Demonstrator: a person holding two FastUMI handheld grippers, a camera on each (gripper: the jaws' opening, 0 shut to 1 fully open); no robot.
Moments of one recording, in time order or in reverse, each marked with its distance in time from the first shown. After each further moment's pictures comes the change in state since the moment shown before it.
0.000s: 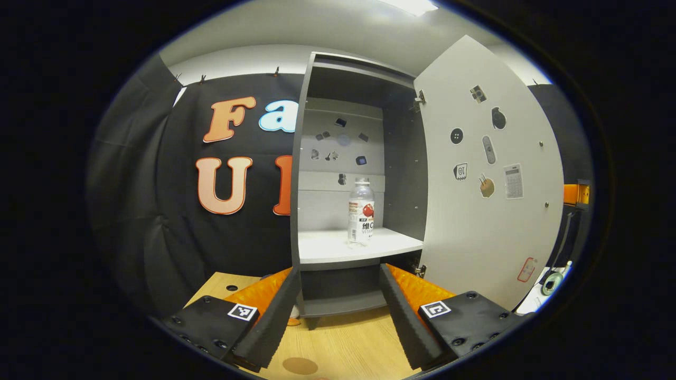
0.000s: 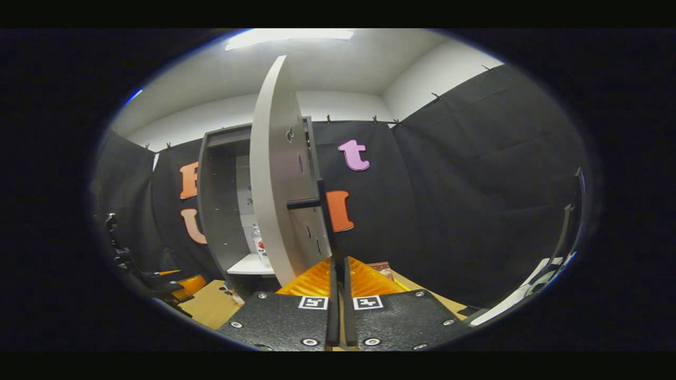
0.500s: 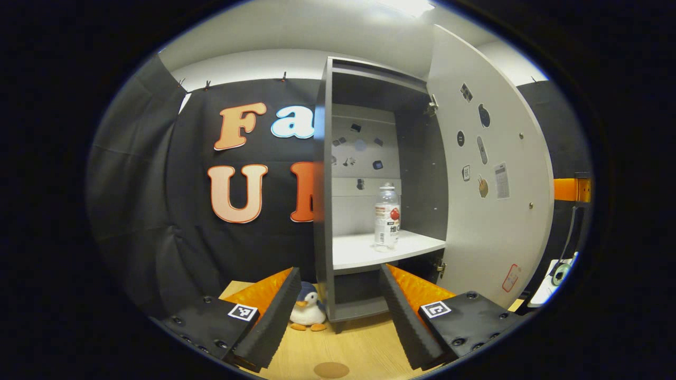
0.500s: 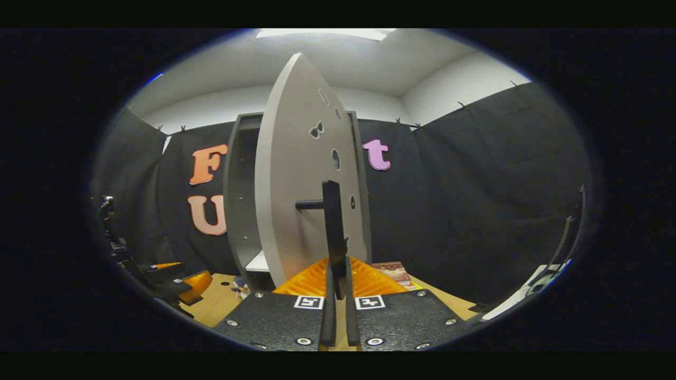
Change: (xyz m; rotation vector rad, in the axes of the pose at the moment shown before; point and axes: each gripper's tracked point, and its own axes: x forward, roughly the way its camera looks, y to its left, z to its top) left arm -0.002 0.058 0.007 0.033 -0.012 -0.003; right arm 0.002 0.014 -0.003 -0.091 0.010 -0.046
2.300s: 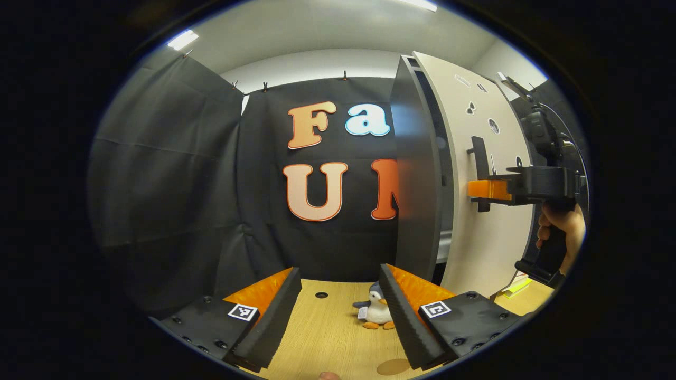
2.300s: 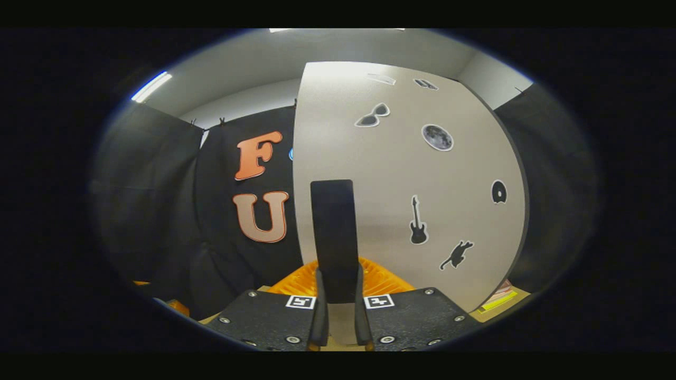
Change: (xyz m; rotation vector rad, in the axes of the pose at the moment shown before) left arm -0.030 0.178 -0.002 0.018 0.010 0.362; right arm 0.036 0.106 -0.016 0.009 0.024 0.313
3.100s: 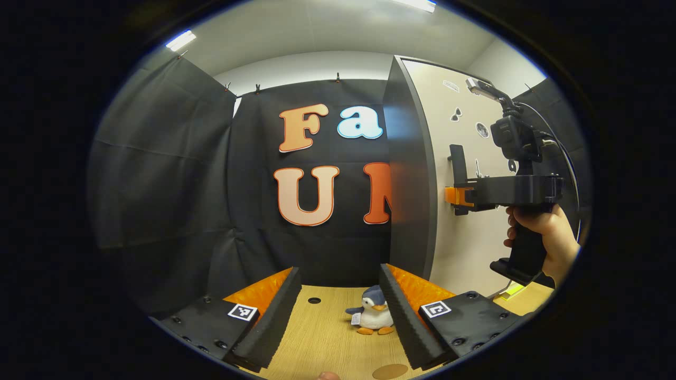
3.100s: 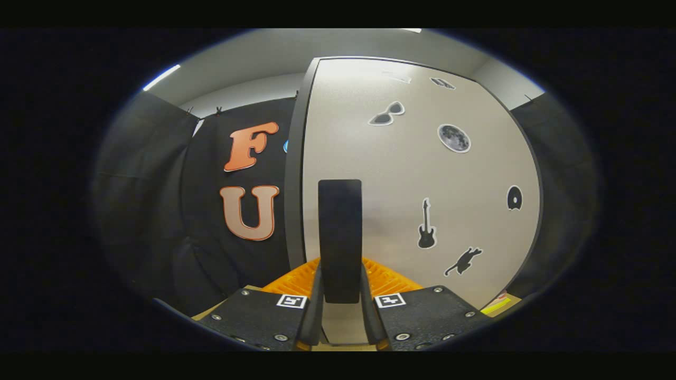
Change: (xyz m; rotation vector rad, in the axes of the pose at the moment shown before) left arm -0.007 -0.014 0.007 0.007 -0.019 -0.028; right arm 0.035 -0.005 -0.015 -0.061 0.022 -0.051
